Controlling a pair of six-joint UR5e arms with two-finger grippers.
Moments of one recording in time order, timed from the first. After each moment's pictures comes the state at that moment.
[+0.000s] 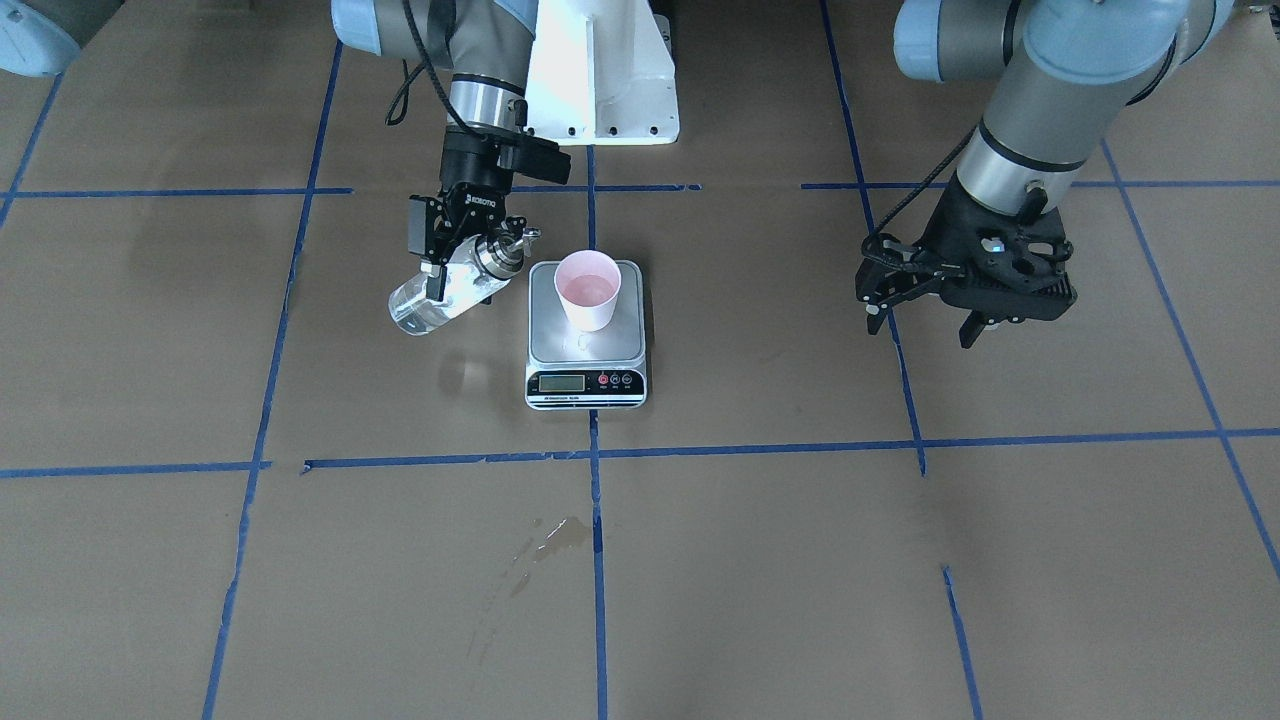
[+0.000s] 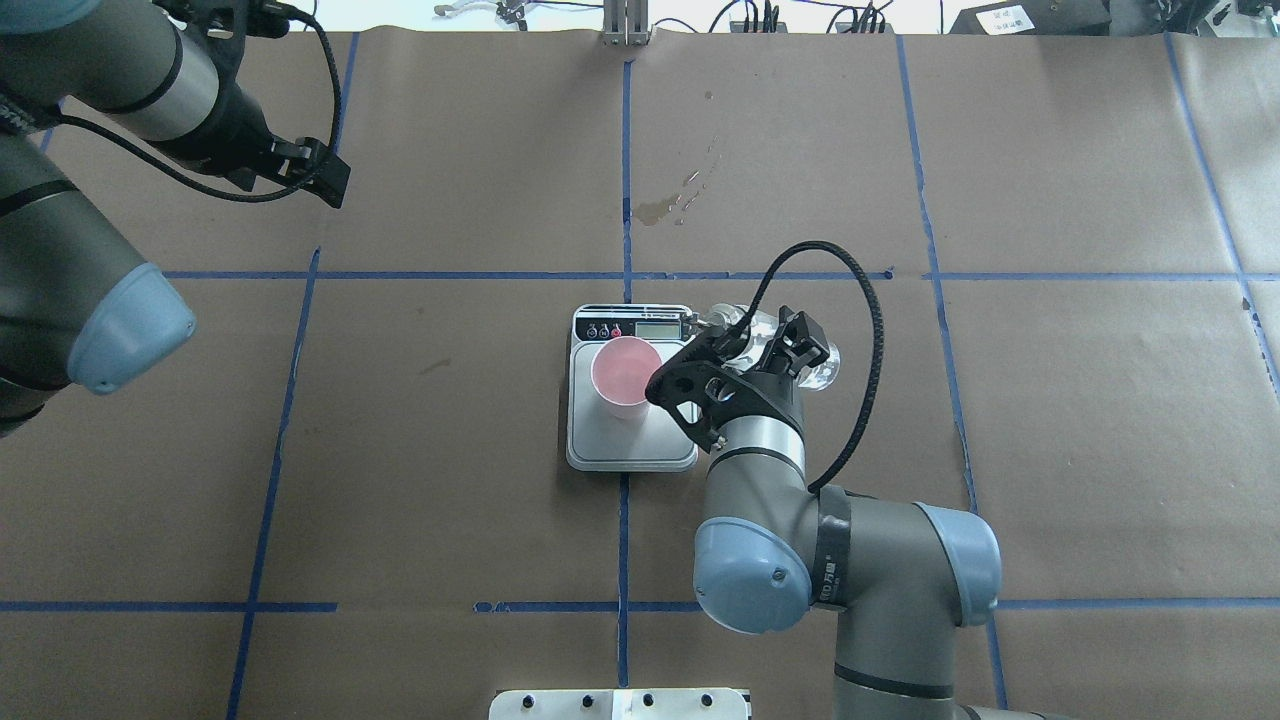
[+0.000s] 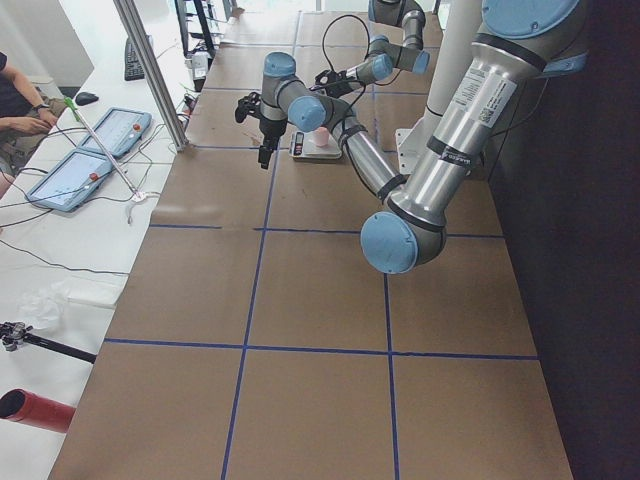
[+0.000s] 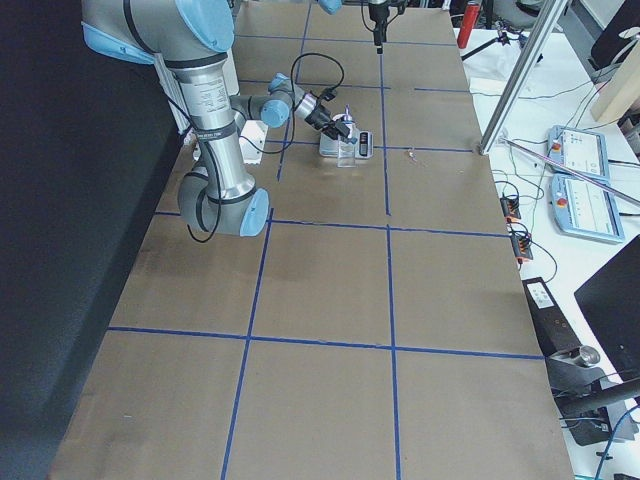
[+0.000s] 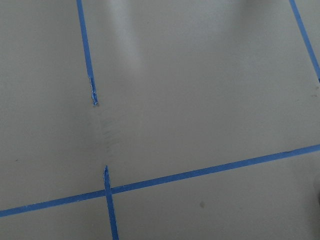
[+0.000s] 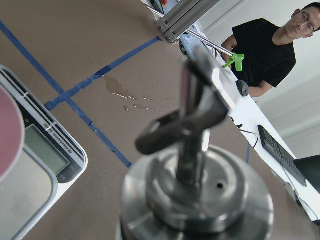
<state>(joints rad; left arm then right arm) -0.94 -2.06 -1.89 -1.51 -2.04 -0.71 0.22 -1.10 1.89 -1.69 0.76 0.74</state>
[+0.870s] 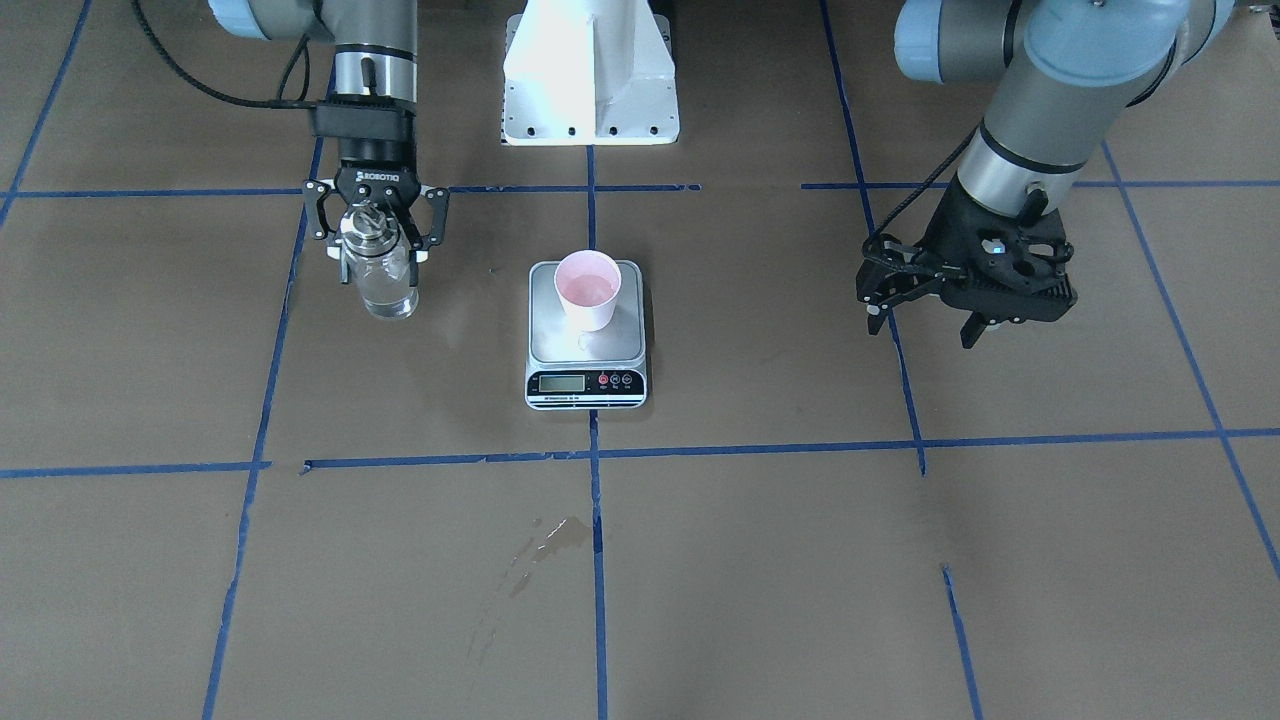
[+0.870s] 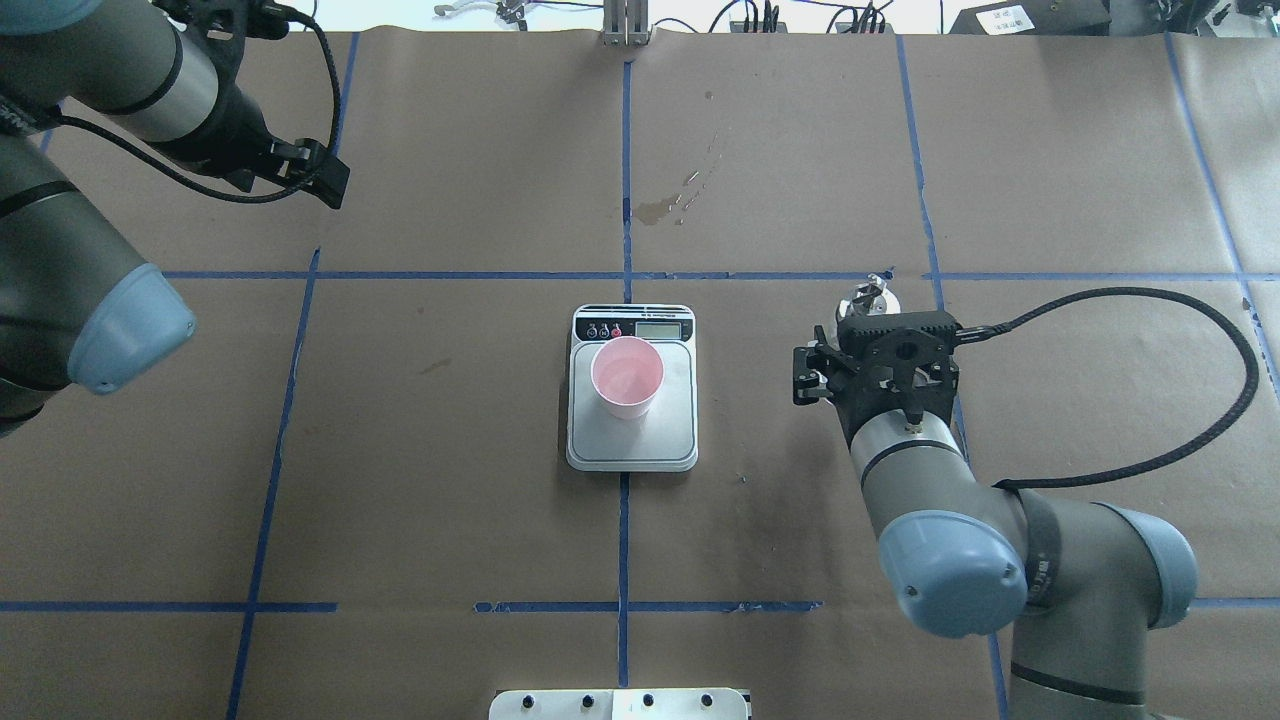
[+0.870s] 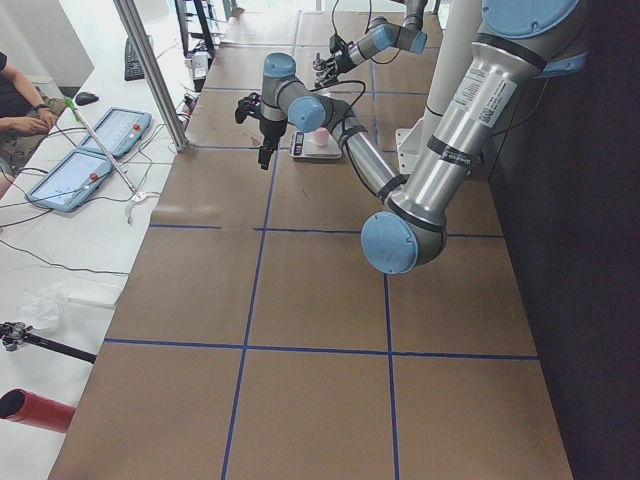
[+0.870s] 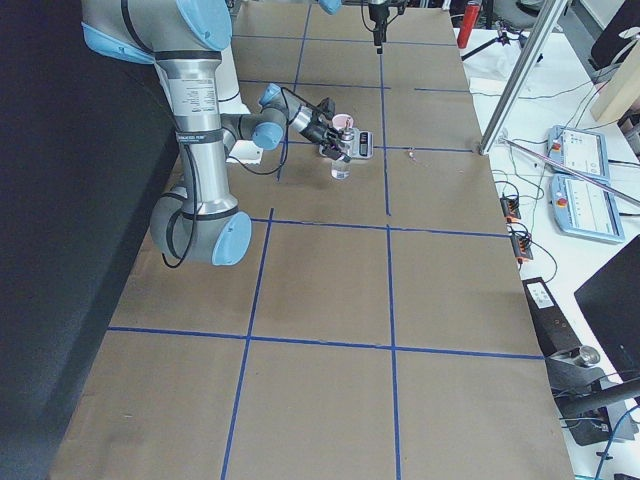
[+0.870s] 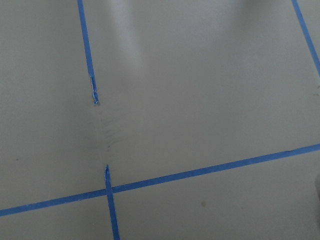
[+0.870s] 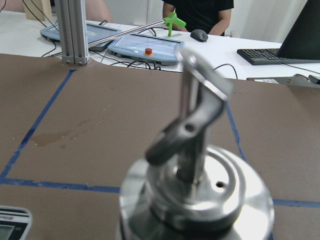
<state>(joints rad) -0.94 -2.06 -1.88 -1.51 -2.04 -0.71 0.27 -1.41 2.07 -1.37 0.84 1.31</state>
